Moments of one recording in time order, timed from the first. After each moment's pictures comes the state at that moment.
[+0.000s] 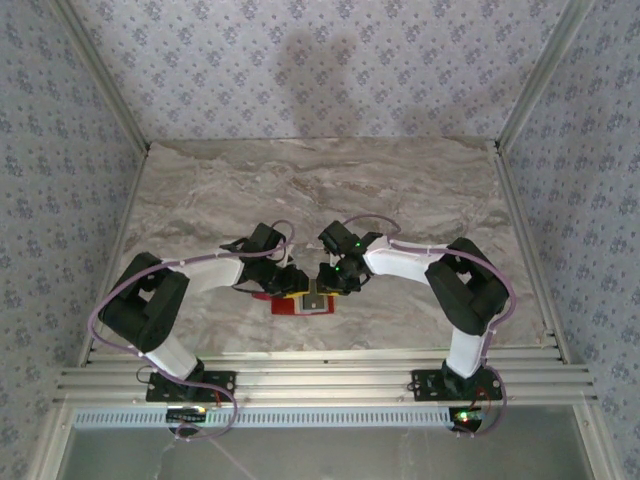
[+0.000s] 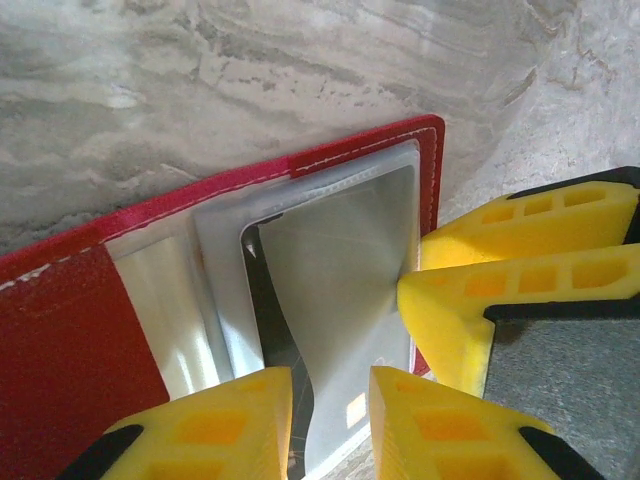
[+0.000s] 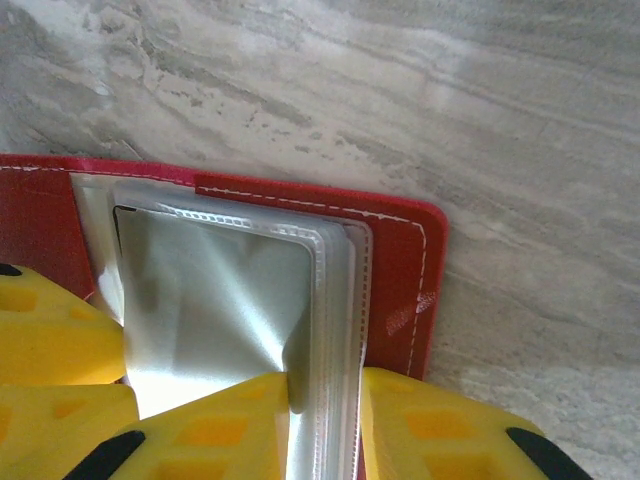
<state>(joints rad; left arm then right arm) -0.60 1.61 0.77 -0.27 0.59 -0.68 0.78 1.80 1.08 -0.51 -0.29 0.74</state>
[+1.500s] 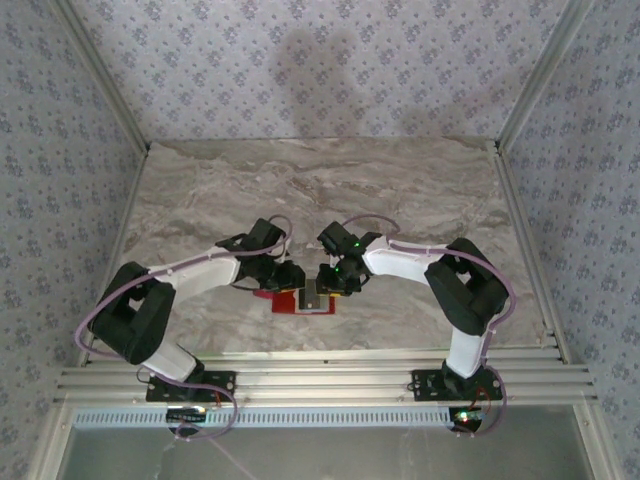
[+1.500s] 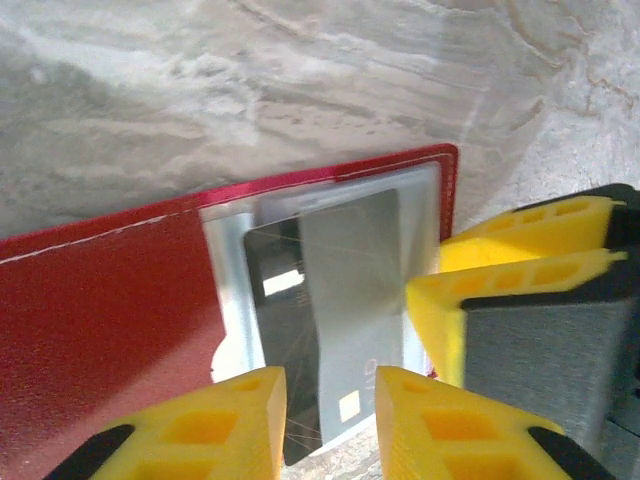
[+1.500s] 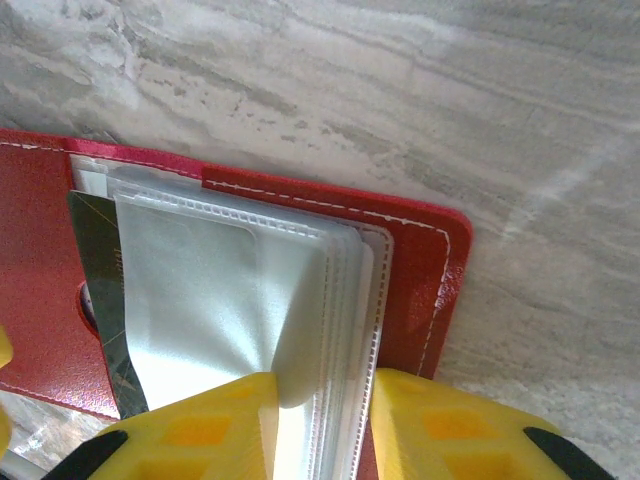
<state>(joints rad) -0.60 1.53 0.80 -0.39 0.46 -0.66 0.79 1.80 1.08 -0.53 -0.28 0.74</state>
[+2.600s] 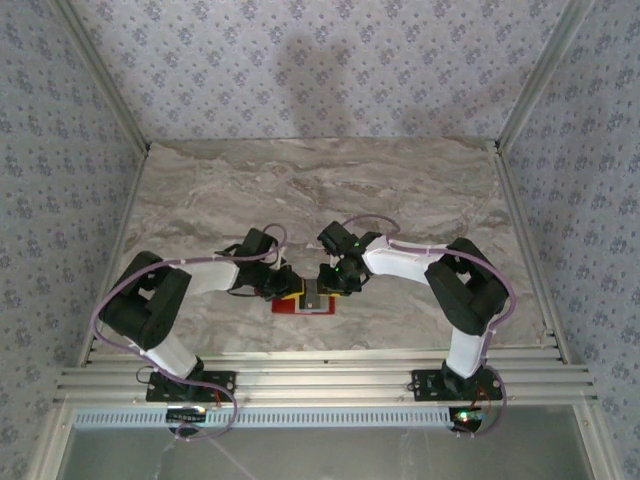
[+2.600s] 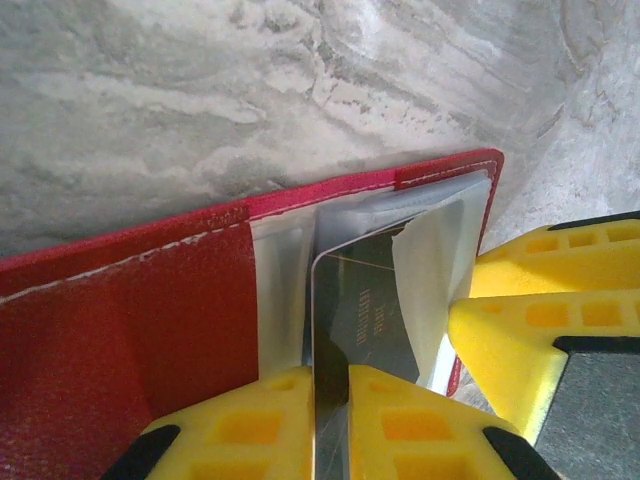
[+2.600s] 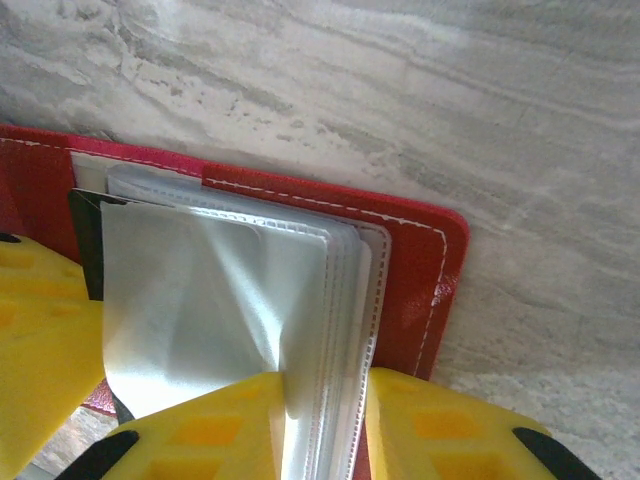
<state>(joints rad) -0.54 1.62 0.68 -0.14 0.62 -0.74 0.79 1.80 1.08 -0.54 -0.27 0.74</state>
